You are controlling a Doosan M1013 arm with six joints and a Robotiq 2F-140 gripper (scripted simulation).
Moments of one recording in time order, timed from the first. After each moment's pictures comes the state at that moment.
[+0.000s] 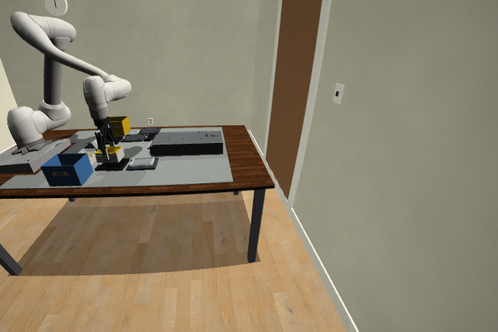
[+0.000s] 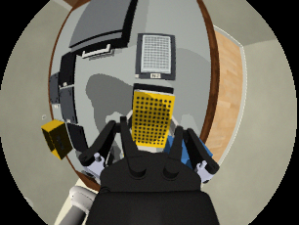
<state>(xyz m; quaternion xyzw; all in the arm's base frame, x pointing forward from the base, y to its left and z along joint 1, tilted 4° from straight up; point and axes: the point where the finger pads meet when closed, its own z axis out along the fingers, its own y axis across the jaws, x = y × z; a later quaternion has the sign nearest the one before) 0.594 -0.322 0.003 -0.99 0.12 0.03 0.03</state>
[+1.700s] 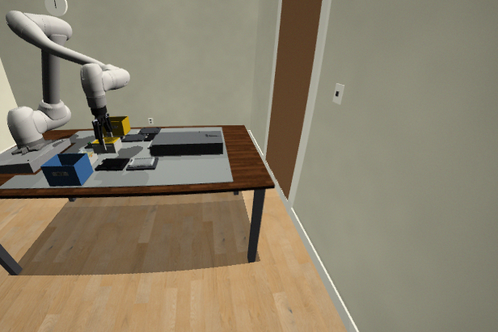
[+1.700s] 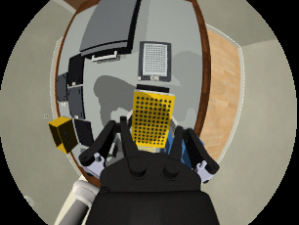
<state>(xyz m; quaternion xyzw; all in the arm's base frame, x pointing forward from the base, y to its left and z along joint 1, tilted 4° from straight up) 0.597 -0.326 0.063 -0.99 0.12 0.03 0.03</state>
